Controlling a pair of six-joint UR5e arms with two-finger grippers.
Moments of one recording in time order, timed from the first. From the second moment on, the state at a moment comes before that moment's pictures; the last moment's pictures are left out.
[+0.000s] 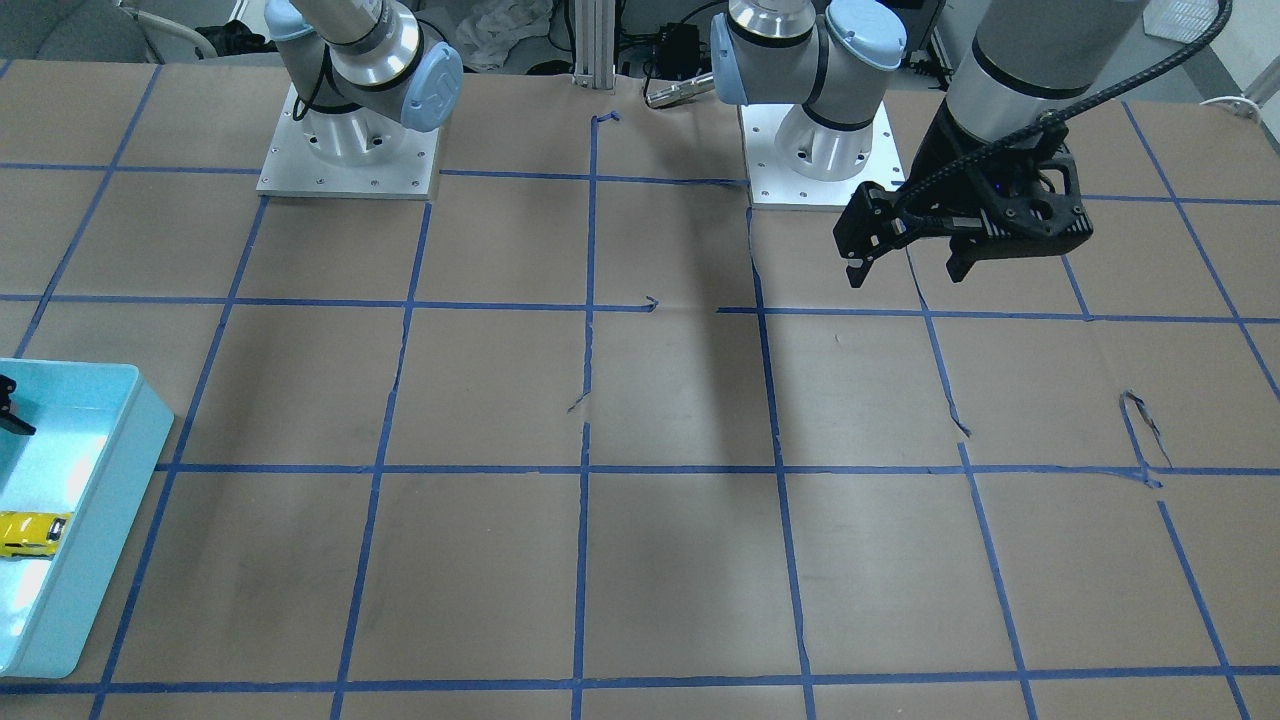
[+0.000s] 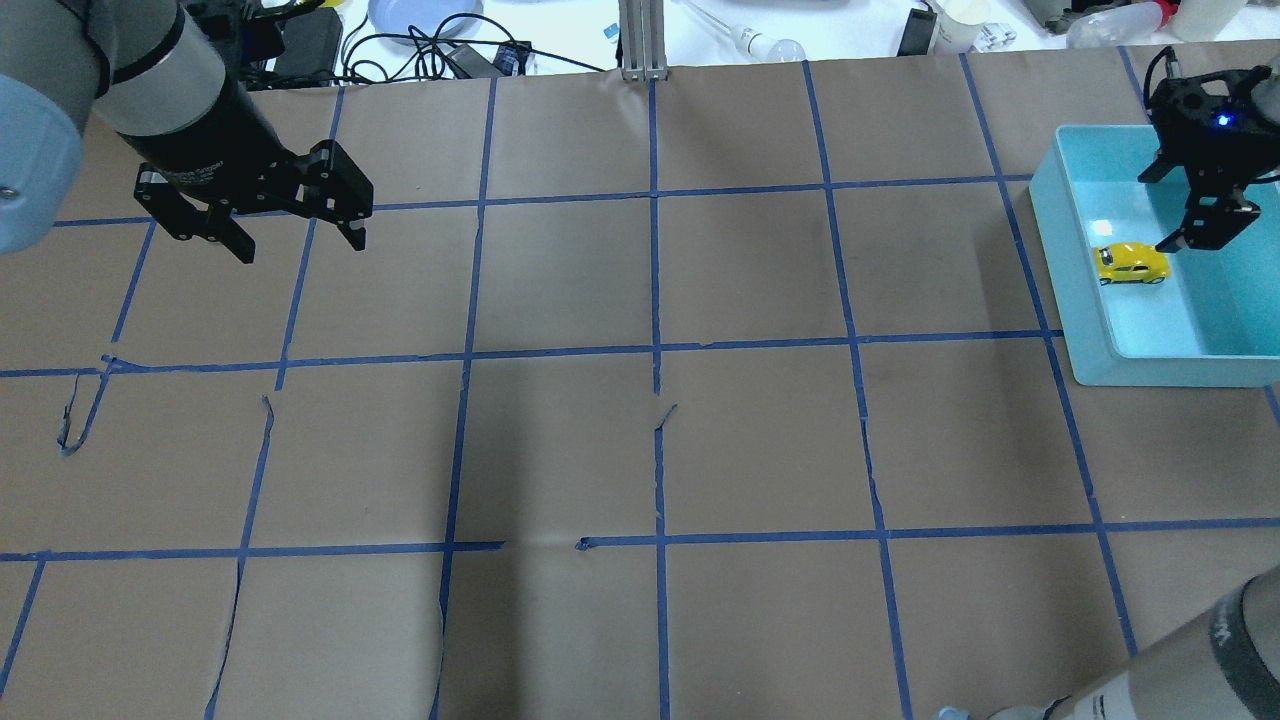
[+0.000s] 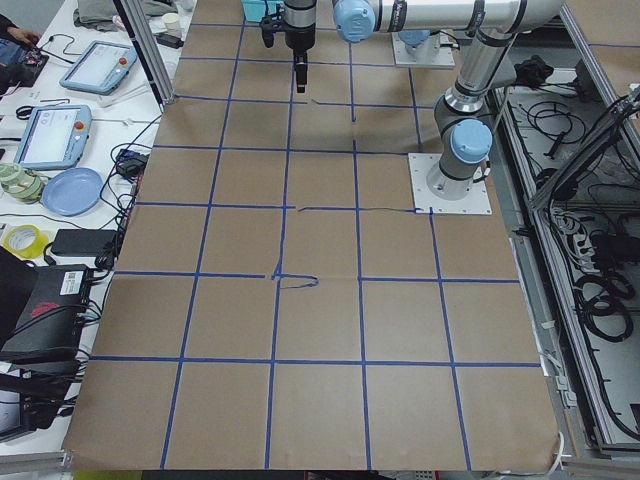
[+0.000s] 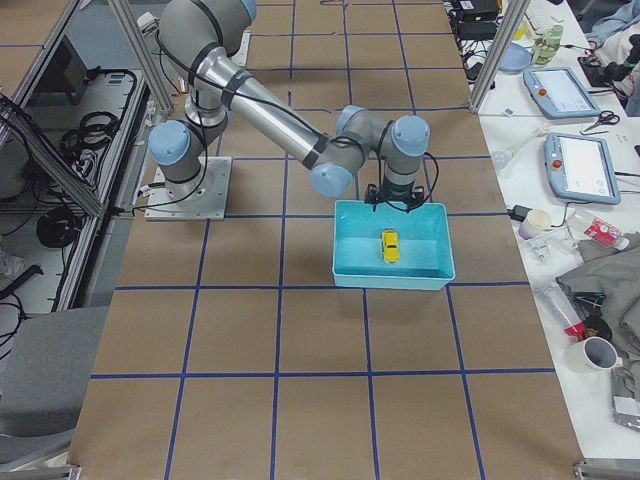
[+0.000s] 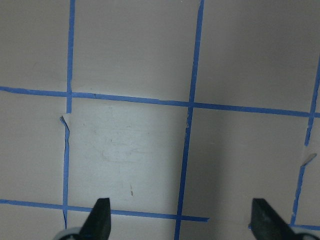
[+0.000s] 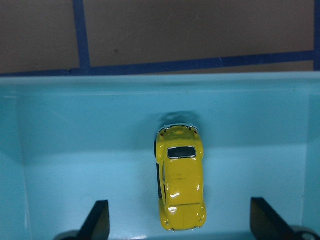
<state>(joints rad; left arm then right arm) -1.50 -1.55 -1.60 -1.53 1.58 -0.03 1.08 -1.20 1.53 -1.89 -1.47 -1.93</state>
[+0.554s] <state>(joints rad) -1.51 -1.55 -1.60 -1.53 1.58 -0.02 1.41 -1.39 1.49 -1.72 -1.46 -1.26</state>
